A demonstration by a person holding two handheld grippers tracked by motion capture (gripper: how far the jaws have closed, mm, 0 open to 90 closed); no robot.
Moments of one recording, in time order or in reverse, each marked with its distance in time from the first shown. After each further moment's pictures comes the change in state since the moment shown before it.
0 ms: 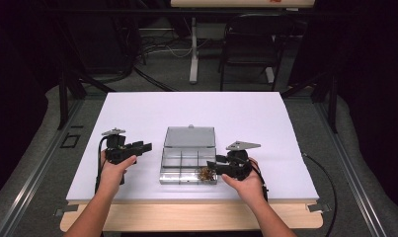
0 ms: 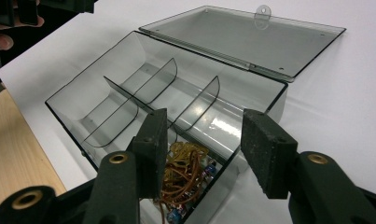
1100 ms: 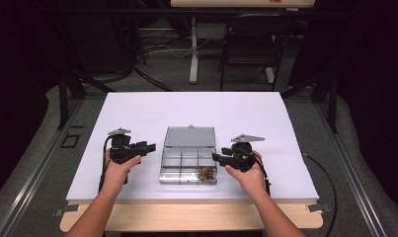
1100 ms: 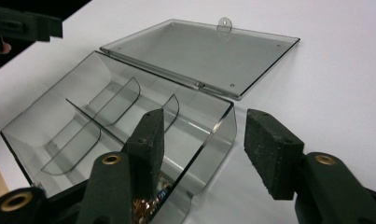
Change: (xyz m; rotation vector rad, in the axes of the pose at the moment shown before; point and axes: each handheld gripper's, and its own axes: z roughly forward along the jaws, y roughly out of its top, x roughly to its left) left arm -0.005 0.001 0.012 0.029 -0.001 0.026; right arm -0.026 0.010 0.006 -0.026 -0.057 0.049
